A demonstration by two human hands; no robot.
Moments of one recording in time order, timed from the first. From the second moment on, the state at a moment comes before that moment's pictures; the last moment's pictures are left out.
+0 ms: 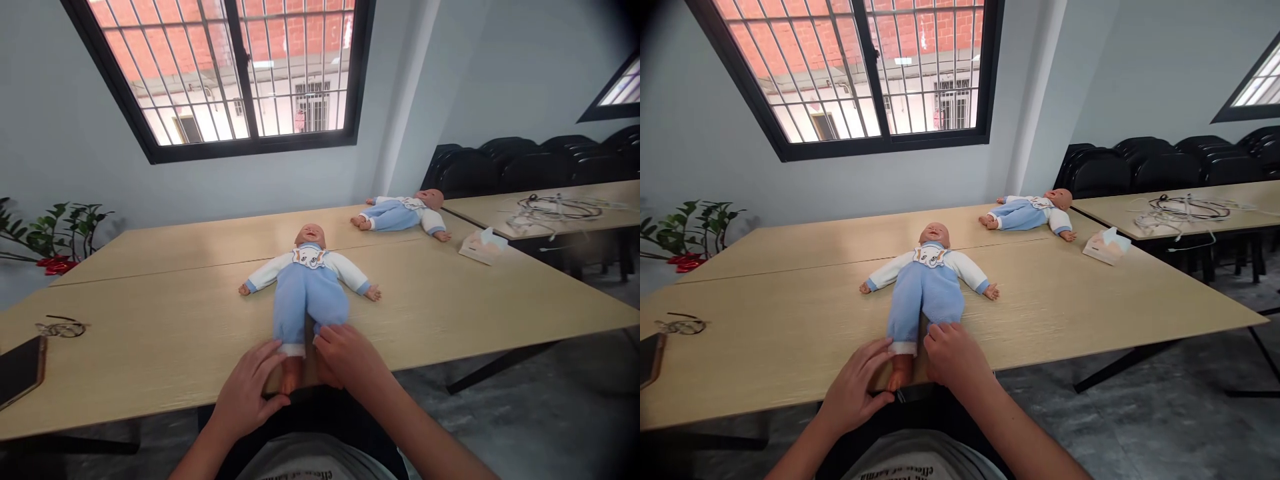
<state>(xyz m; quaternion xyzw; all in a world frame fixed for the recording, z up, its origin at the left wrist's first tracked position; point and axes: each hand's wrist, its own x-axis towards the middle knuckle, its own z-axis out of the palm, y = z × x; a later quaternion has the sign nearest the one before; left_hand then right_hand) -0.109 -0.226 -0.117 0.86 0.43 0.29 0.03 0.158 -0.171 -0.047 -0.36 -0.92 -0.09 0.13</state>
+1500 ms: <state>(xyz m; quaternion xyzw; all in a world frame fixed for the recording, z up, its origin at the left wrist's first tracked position) -0.086 0.006 -0.095 0.68 0.64 0.34 0.08 0.206 0.001 -0.075 -0.67 -0.69 0.07 0.25</state>
